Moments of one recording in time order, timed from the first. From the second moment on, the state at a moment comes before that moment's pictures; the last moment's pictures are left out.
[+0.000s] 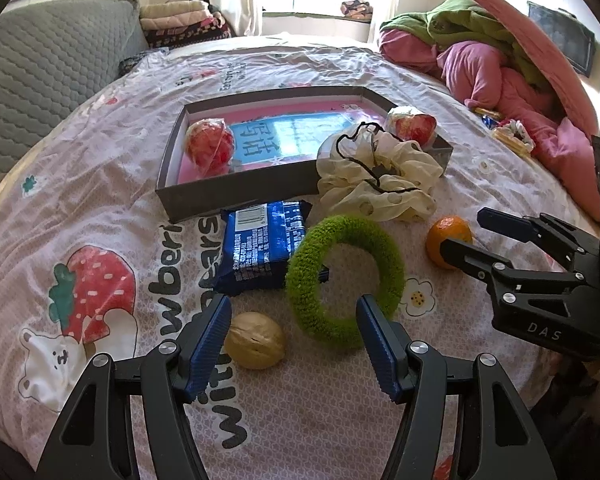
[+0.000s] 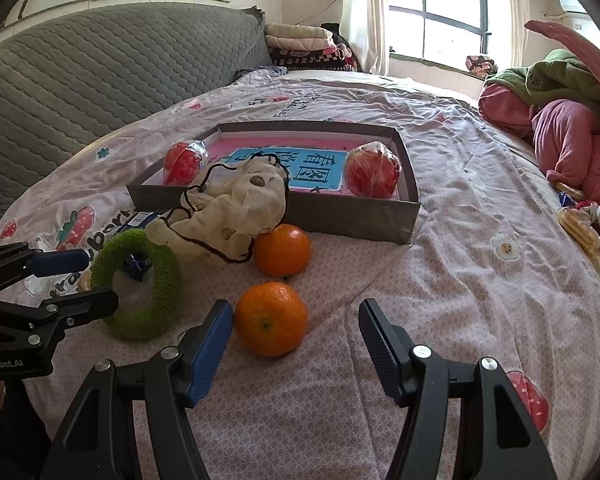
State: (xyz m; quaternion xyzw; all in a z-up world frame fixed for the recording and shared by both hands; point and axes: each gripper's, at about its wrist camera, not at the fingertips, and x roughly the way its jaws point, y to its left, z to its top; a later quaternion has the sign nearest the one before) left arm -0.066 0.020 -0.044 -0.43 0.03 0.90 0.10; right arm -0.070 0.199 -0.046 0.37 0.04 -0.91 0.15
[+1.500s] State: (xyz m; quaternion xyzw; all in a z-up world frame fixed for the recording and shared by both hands) left arm -0.065 0.017 -0.049 -0.43 -0.02 0.89 0.15; right arm -0.070 0.190 -0.049 0.37 0.05 -0.91 0.18
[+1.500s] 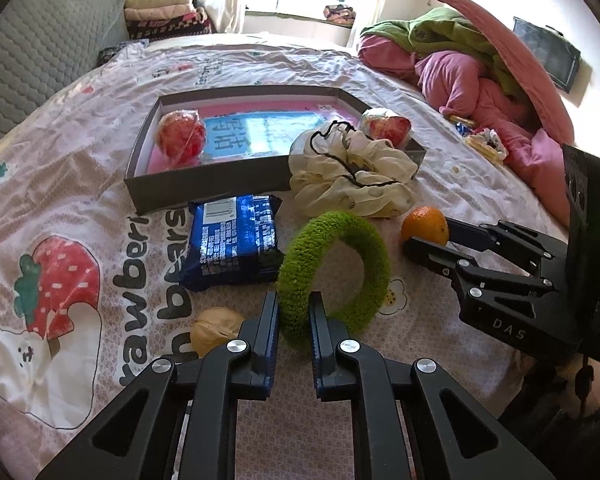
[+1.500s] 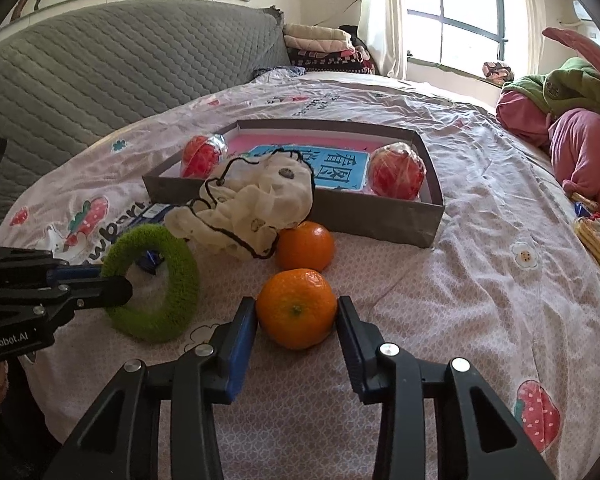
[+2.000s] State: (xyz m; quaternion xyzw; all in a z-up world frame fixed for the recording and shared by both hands) left arm -0.056 0.016 -0.032 -0.38 0.00 0.91 0.15; right arm -0.068 0.203 -0.035 0.34 0.01 -0.92 0.18
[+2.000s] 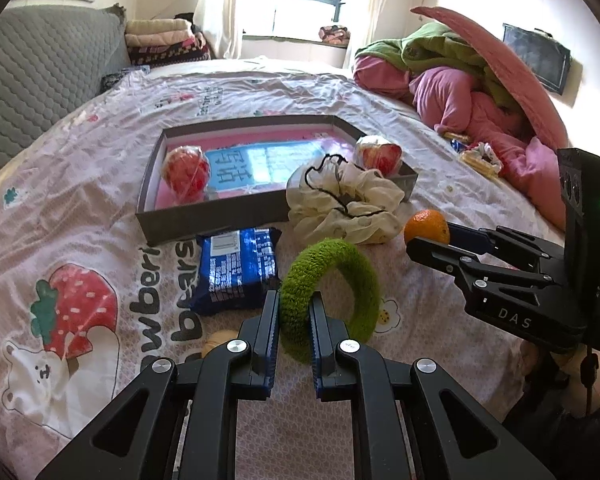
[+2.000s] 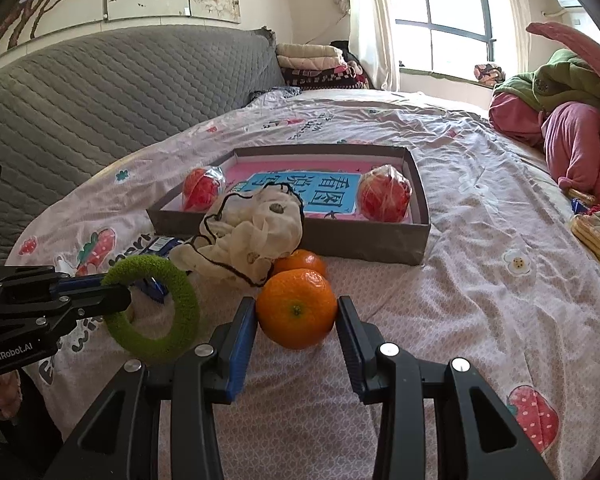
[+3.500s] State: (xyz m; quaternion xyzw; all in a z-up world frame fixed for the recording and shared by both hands) left arm -0.054 -0.005 -0.004 -0.30 -0.01 0.95 0.12; right arm -0.047 0.195 -0.005 0.24 0.04 -0.95 0.18
